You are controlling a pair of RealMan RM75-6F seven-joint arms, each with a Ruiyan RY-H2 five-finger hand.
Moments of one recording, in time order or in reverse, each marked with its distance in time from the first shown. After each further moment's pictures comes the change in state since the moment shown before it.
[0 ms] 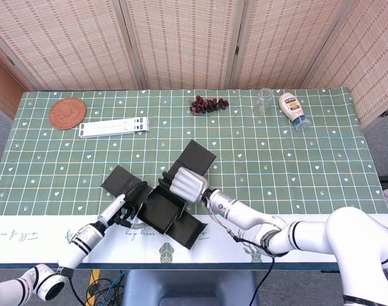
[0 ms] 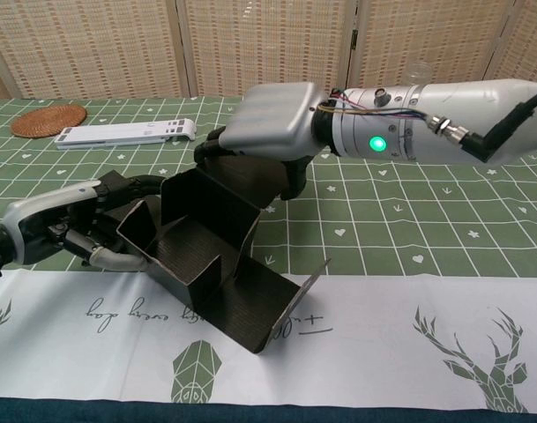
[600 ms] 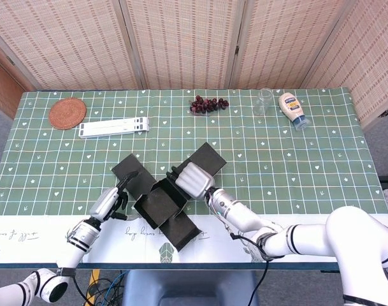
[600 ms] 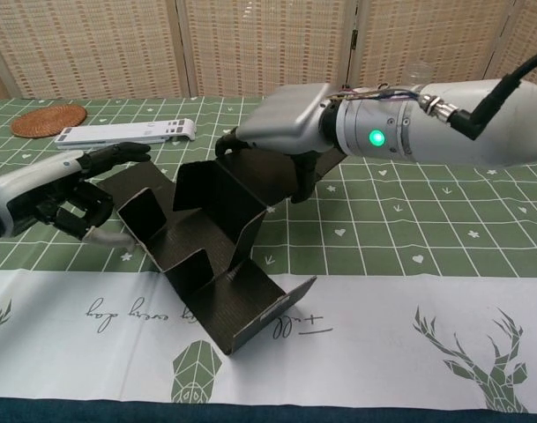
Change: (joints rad) left arm 0.053 -0.010 -0.075 -0.040 -0.079 0.088 0.376; right arm 0.014 0.009 0.015 -0.092 0.303 0.026 -0.111
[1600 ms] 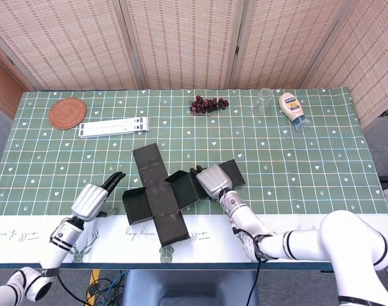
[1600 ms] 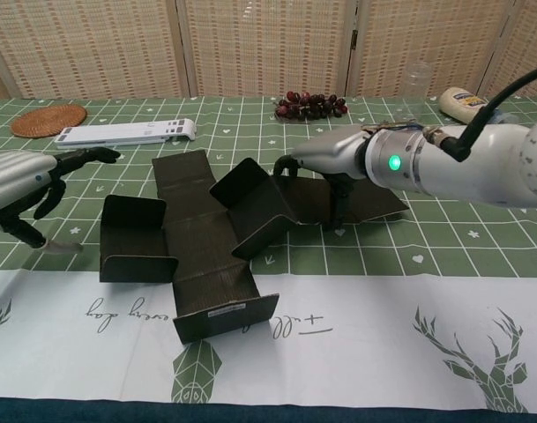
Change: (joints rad) left arm 0.040 -0.037 0.038 0.264 0.136 0.152 0.488; right arm -0.044 -0.076 0.006 0.028 0.394 0.055 0.041
